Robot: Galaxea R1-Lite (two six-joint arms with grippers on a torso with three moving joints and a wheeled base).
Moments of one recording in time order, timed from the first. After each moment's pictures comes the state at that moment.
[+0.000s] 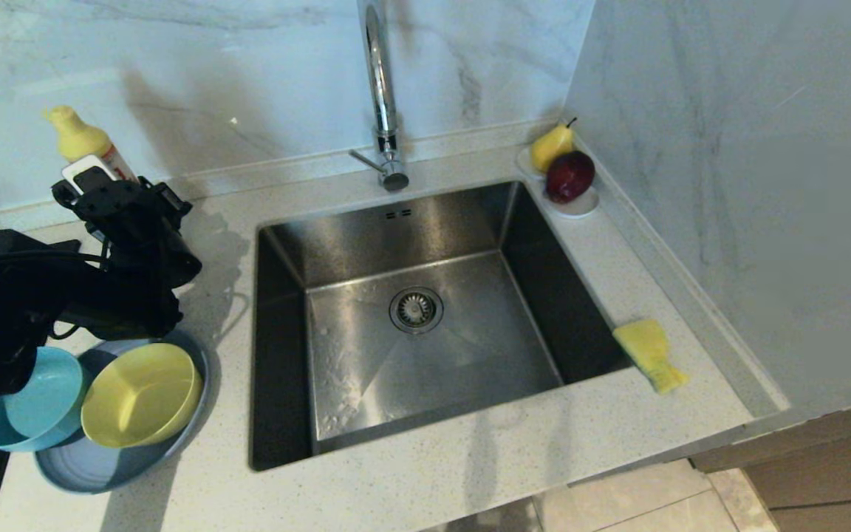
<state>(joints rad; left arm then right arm) 0.09 2.29 -1.47 -1.27 0.67 -0.09 0.00 0.00 0.00 0.00 0.00 0.00</state>
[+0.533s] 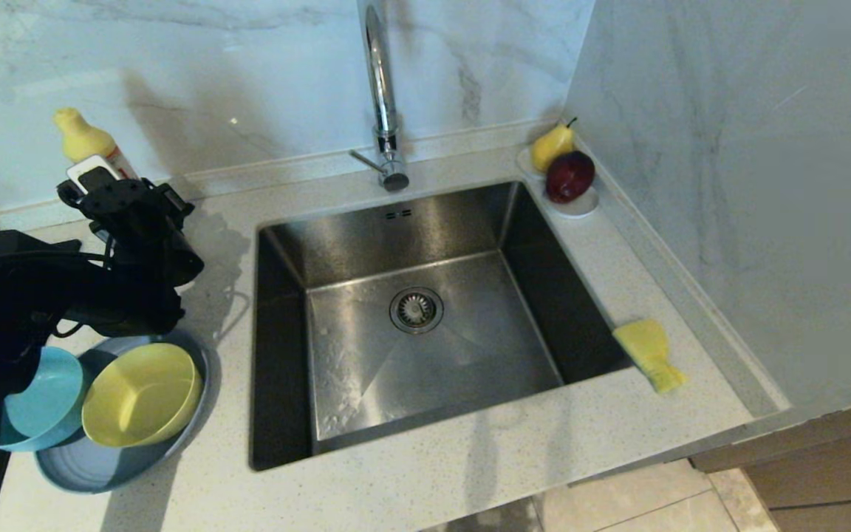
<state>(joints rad) 0.09 2.31 -1.50 -1.22 0.68 -0.10 0.00 0.00 0.00 0.00 0.00 0.00</state>
